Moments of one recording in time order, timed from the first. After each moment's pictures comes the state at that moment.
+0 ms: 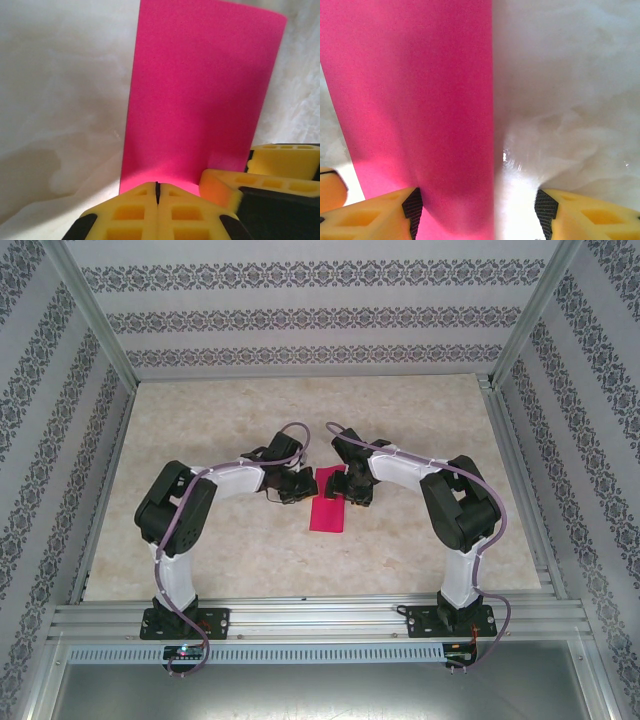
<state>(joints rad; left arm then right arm) -0.51 1.92 1.14 -0.26 0.45 -0.79 0.55 1.93 1.25 -0.68 -0.18 0.73</state>
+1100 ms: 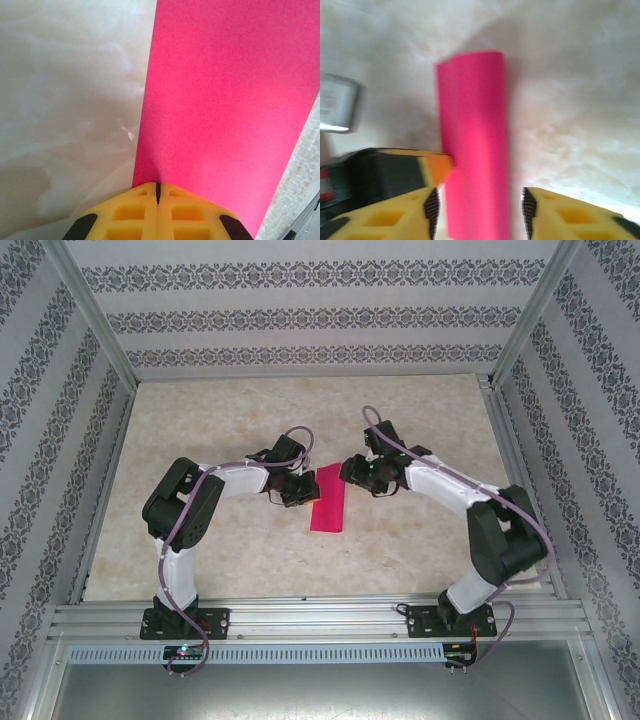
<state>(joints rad) -0.52 1.97 1.15 -0.25 0.48 -0.79 0.44 1.59 1.02 -0.39 -0.31 0.78</state>
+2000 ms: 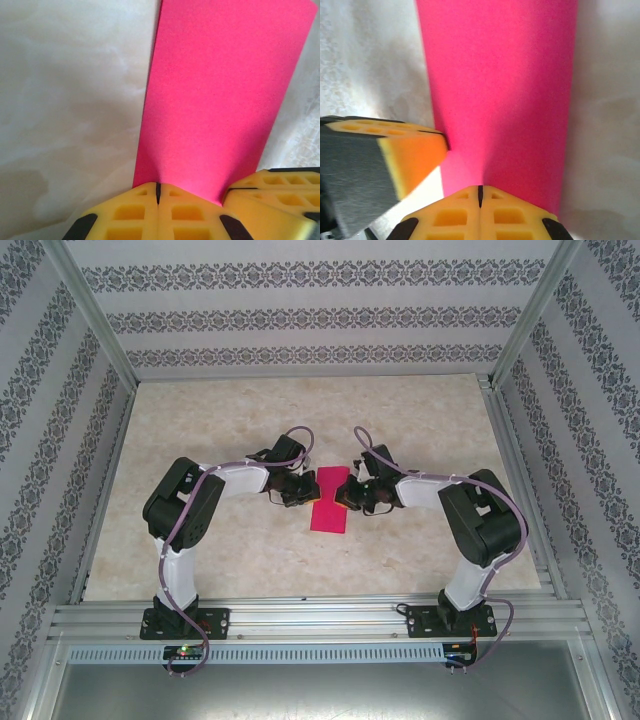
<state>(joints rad) -0.52 1.98 1.16 -0.25 0.48 -0.78 0.45 1.76 0.83 -0.05 -0.54 0.84</state>
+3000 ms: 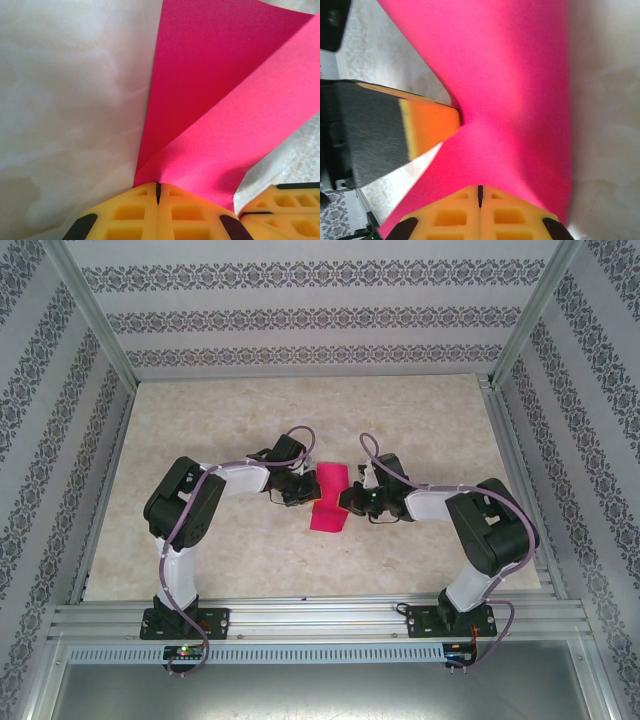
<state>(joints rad) -0.52 1.98 1.16 -0.25 0.49 -0.77 0.43 1.70 0.67 0.16 -0.60 0.81</state>
